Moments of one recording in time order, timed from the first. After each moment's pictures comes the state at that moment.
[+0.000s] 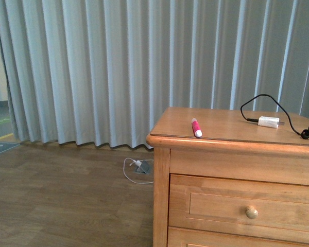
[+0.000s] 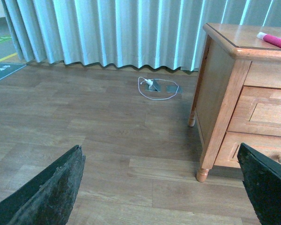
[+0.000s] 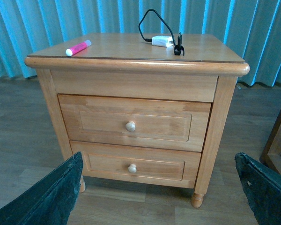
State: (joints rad) left arm 0.00 0.00 0.02 0.00 0.00 0.00; right arm 0.00 0.00 0.01 0.00 0.00 0.00
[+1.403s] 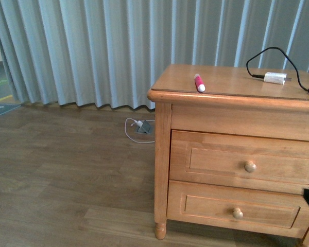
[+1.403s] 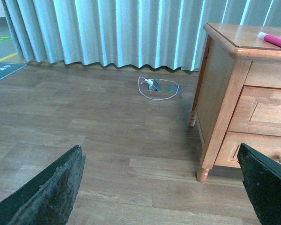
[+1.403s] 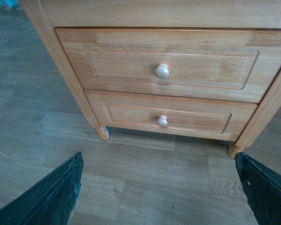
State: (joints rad) left arm 0.00 0.00 0.02 0.00 0.00 0.00; right arm 0.18 1.31 0.31 0.65 0.06 0.13
